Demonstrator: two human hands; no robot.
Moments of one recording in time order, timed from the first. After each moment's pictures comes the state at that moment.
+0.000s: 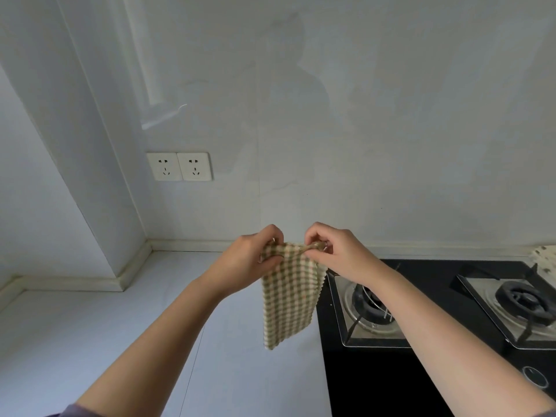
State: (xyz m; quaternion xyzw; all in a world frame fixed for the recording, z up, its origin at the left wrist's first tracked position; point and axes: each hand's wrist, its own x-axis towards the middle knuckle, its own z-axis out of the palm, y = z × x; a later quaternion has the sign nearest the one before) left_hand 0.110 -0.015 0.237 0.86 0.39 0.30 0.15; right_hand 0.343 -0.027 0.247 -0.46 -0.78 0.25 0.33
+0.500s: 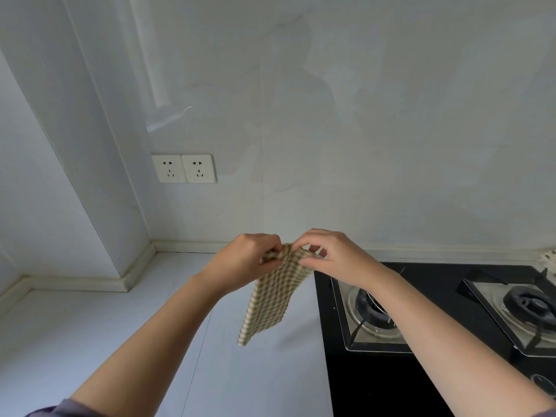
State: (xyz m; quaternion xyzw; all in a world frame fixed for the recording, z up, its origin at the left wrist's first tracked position) left_hand 0.107 -0.014 0.247 0.88 0.37 0.28 0.05; right_hand 0.337 -0.020 0.249 -0.42 -0.84 0.21 0.28
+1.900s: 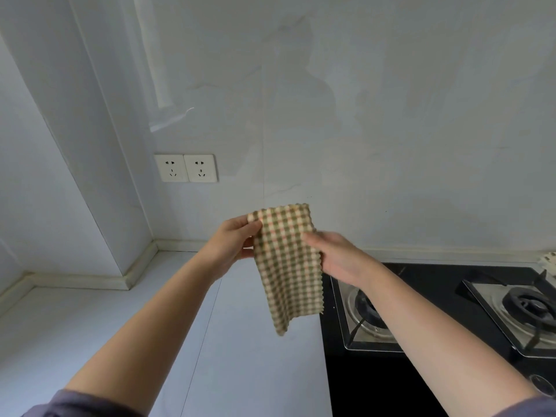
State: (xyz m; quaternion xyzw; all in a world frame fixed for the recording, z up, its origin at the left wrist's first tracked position) left_hand 0.101 -0.003 0.260 0.53 0.43 0.43 0.59; right_hand 0.326 -0.016 0.244 -0.41 -0.53 0.64 0.38
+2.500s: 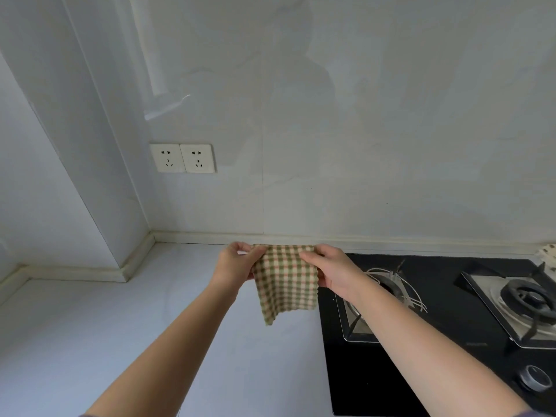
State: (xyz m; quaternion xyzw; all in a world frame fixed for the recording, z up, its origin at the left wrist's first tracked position) left_hand 0.117 -0.018 0.206 0.41 0.57 0.47 0.53; right_hand 0.317 -0.016 0.198 -0.53 -0.44 0.60 0.40
